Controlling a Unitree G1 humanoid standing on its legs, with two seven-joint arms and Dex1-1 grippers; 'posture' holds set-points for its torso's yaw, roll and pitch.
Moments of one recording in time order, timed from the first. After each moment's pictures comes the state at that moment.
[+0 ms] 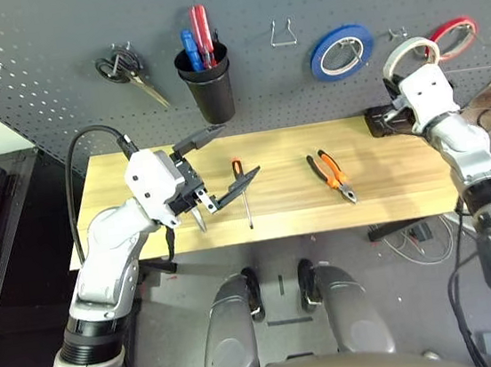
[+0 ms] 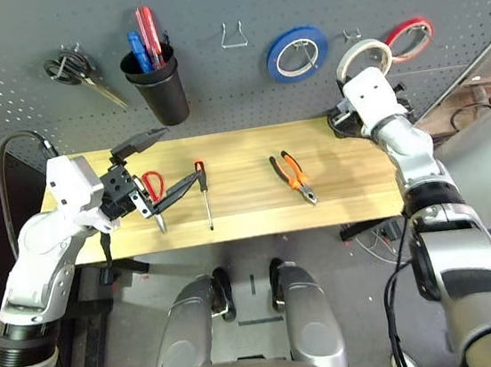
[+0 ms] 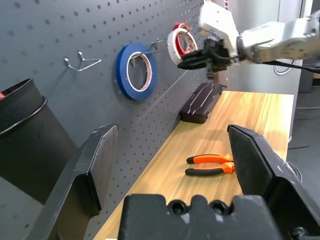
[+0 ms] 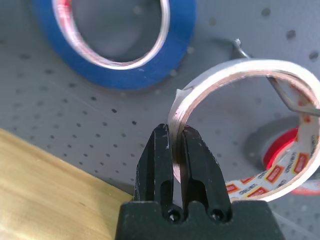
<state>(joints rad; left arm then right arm) -0.17 0.53 -0.03 -0.35 -0.32 0.03 -0.78 -0.80 -0.48 -0.09 1.09 -0.13 -0.47 0.21</state>
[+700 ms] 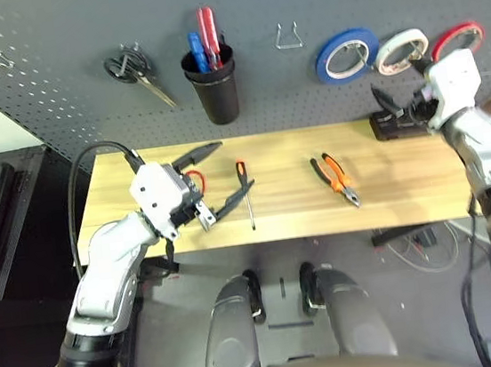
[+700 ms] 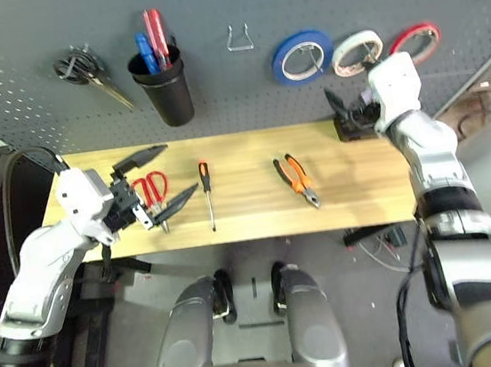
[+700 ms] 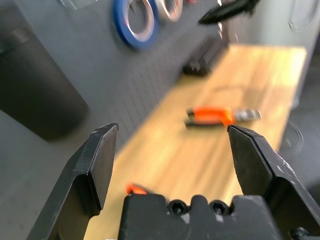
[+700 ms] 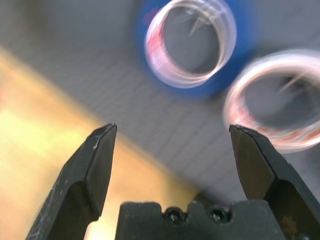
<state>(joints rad) -0.04 0.61 -0.04 -0.33 -0.24 0.02 -0.78 -0.34 -0.64 -0.12 0.26 0.19 0.03 0.67</state>
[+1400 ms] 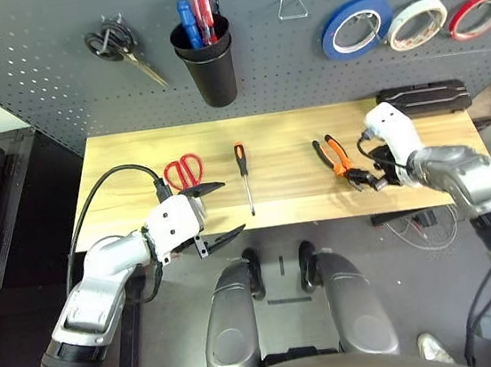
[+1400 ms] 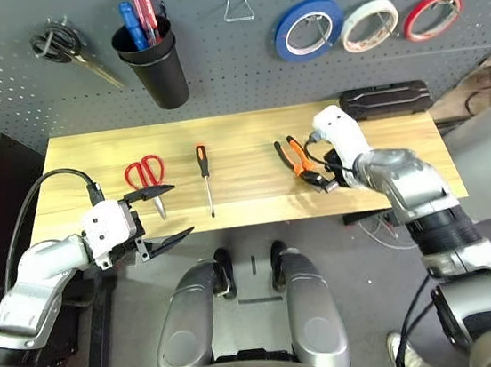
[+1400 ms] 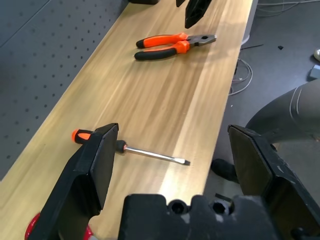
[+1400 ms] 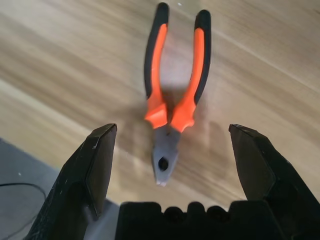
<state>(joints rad) -0.04 0.68 -0.10 -0.25 -0.14 -0.03 -0.88 -0.55 -0.56 0.15 0.21 0.12 0.91 0.59</state>
